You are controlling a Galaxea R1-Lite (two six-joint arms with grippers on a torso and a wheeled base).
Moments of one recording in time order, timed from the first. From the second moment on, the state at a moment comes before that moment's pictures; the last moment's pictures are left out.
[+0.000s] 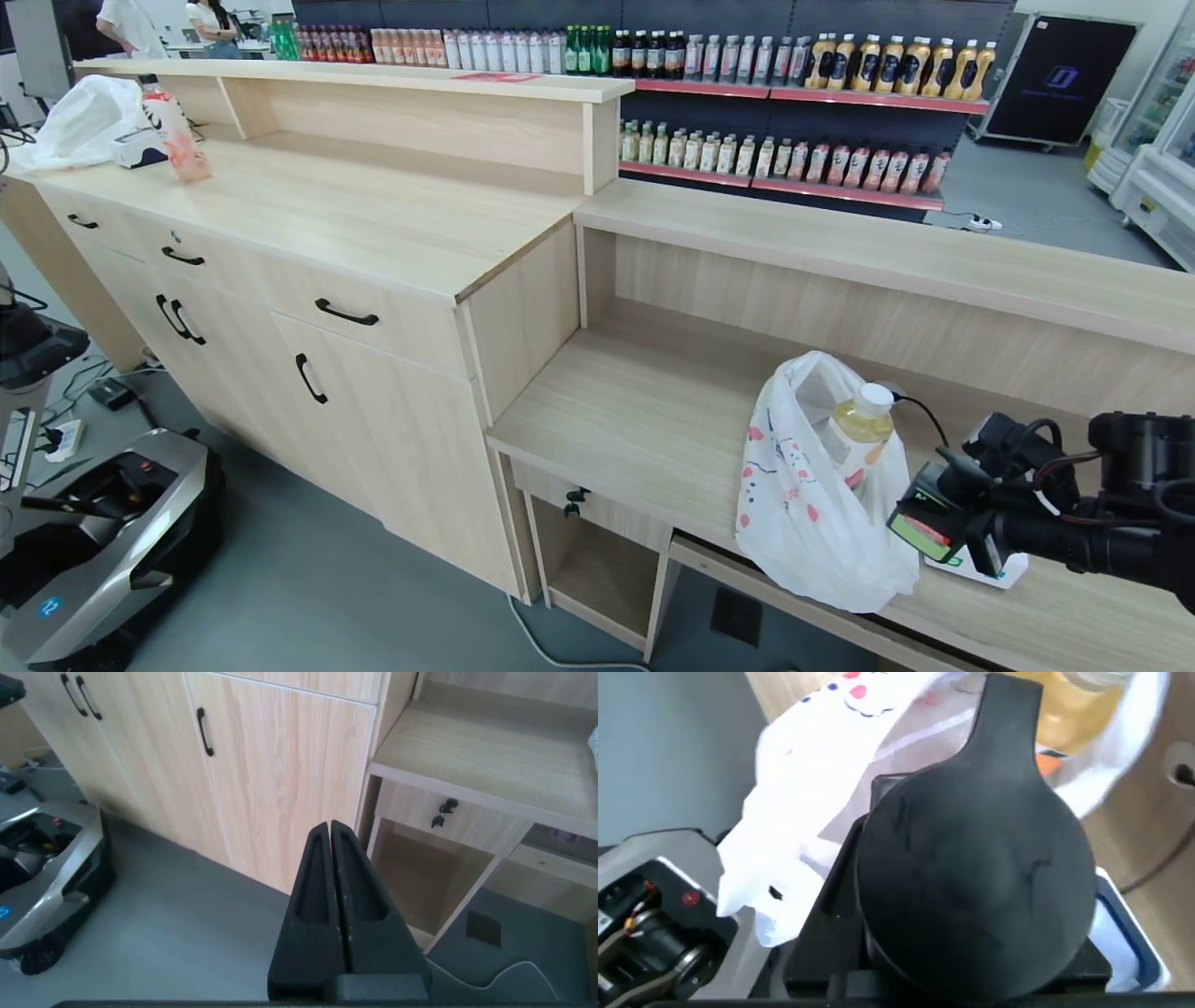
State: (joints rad) left arm 0.00 0.00 0.00 0.00 0.01 0.01; right arm -0.17 1.86 -0.42 -0.85 0.62 -0.71
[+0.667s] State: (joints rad) left arm 0.00 0.00 0.00 0.00 0.01 0.01; right arm -0.19 2.10 -0.58 -0.85 0.77 -0.81
